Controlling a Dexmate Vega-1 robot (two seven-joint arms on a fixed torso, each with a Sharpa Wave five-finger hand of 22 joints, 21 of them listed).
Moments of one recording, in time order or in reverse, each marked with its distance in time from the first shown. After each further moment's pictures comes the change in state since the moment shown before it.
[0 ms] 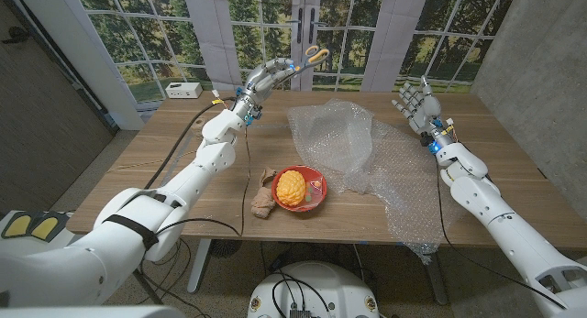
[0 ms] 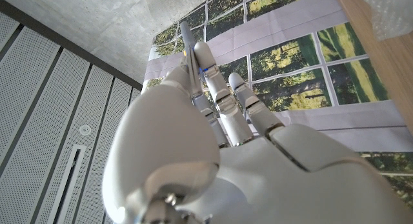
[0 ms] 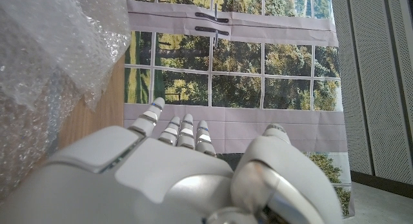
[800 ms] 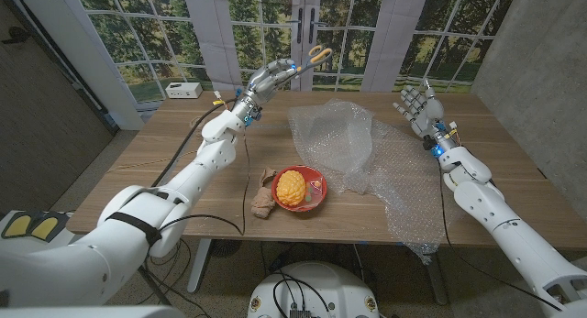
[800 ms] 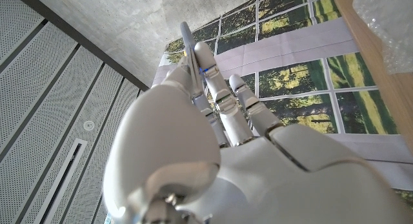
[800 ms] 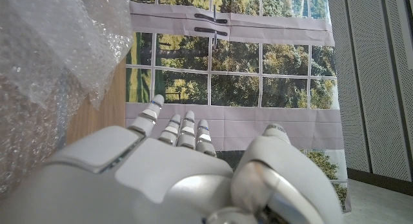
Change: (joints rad) left arm -0.013 -0.012 -0.026 0.019 -0.062 0.062 -0.135; left_hand 0.010 -0.003 -0.007 0.007 -0.001 0.005 -0.005 0.000 -0.009 0.000 0.000 -0.013 0.009 -0.009 0.001 0.000 0.021 -0.011 0.000 -0.015 0.000; right arm -0.045 -0.015 0.015 -0.040 0.015 0.004 0.002; right_hand -0.006 -0.005 0.012 0.004 0.000 0.035 -0.002 0.008 0.000 0.071 -0.005 0.019 0.003 0.041 -0.002 0.016 0.000 0.047 0.022 0.015 0.000
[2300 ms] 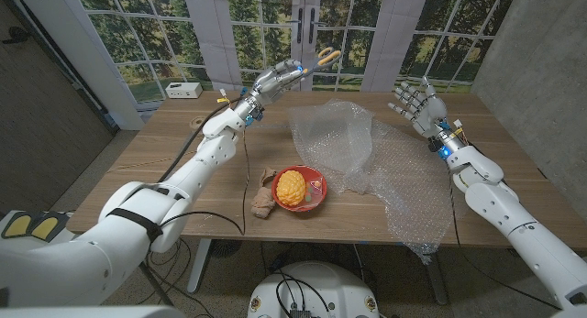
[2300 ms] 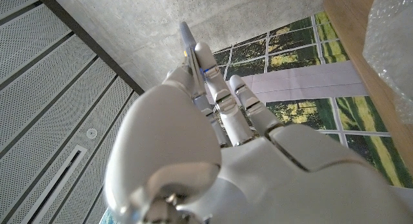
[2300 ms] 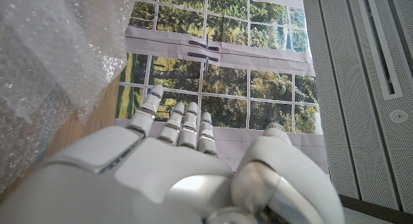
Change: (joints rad) left arm -0.025 -0.014 -0.005 0.020 -0.045 0.088 -0.162; left_hand 0.008 0.008 -0.008 0.000 0.000 -0.004 -0.004 -0.007 -0.018 0.000 0.000 -0.016 0.014 -0.009 0.006 -0.005 0.032 -0.003 -0.004 -0.015 0.000; right arm -0.045 -0.075 0.011 -0.077 0.000 -0.003 0.078; right_hand 0.002 -0.004 0.028 -0.020 -0.001 0.096 -0.007 0.015 0.000 0.104 -0.009 0.018 0.012 0.133 -0.001 0.032 0.005 0.087 0.048 0.016 0.005
